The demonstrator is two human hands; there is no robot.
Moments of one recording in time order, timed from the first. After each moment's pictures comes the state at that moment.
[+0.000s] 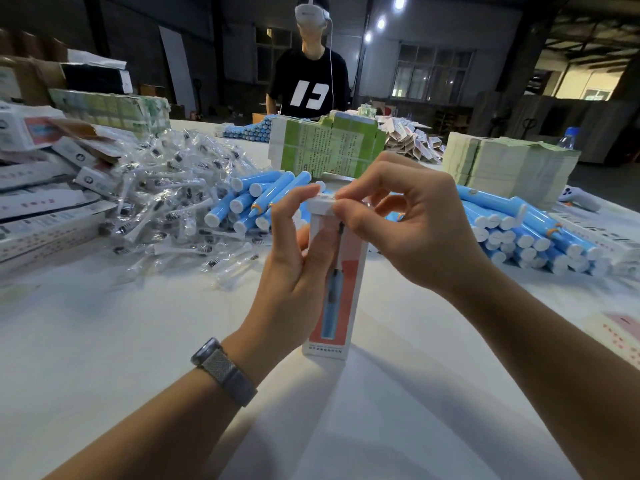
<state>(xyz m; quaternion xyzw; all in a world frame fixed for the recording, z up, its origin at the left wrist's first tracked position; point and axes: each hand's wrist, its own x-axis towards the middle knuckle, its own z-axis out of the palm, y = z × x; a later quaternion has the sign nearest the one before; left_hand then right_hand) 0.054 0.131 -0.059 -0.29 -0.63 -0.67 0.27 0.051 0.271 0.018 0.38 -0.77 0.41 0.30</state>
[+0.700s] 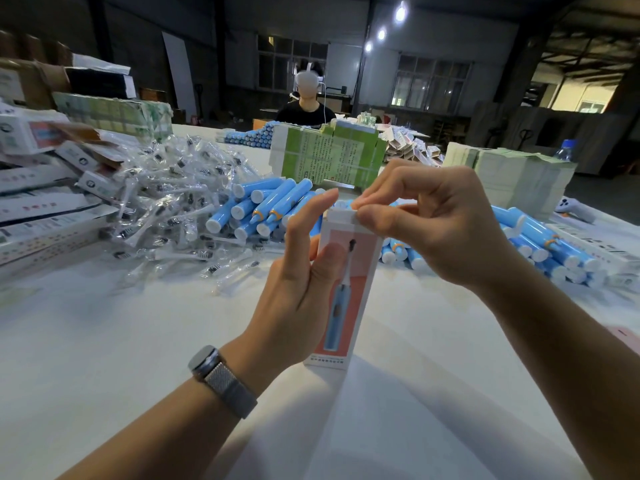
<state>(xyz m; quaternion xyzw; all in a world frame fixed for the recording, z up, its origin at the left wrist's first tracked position) 0.054 0.123 -0.063 -0.35 -0.67 -0.58 0.30 0.048 0.290 0.033 0.41 -0.77 0.45 0.21</state>
